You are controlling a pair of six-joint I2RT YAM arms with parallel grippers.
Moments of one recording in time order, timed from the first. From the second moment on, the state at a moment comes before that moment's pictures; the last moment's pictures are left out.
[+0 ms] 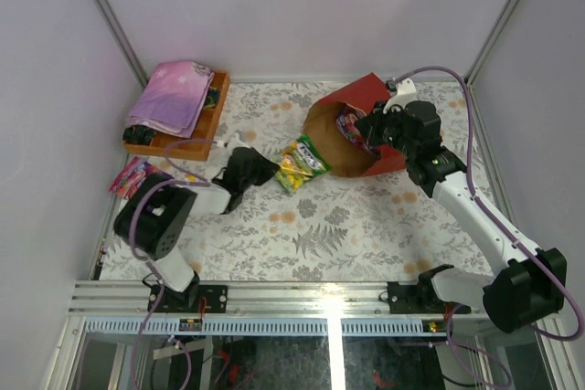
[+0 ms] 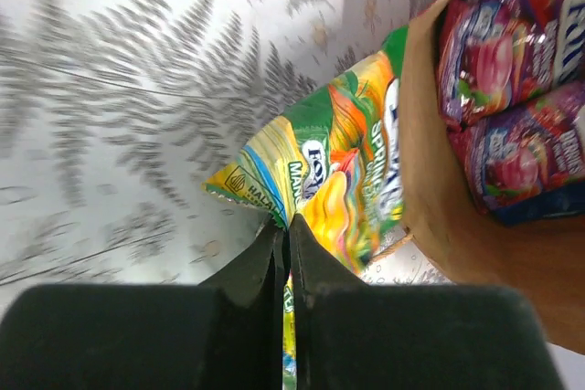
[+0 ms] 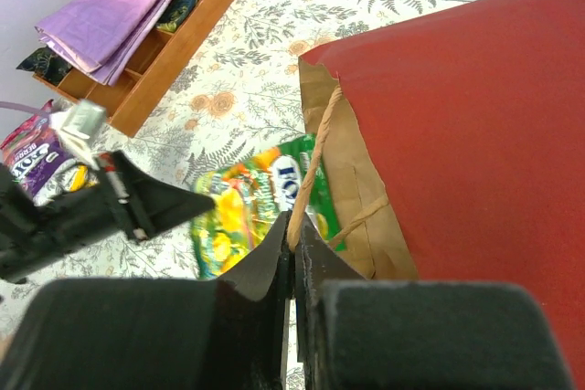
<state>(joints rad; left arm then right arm) -0.48 1.75 0.68 0.57 -0.04 -1.00 0.37 1.20 1.00 -0.07 -0.18 0.28</state>
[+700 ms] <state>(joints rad) -0.13 1.51 0.56 0.40 -0.12 -1.03 0.37 1.21 1.00 -0.06 -0.23 0.31</state>
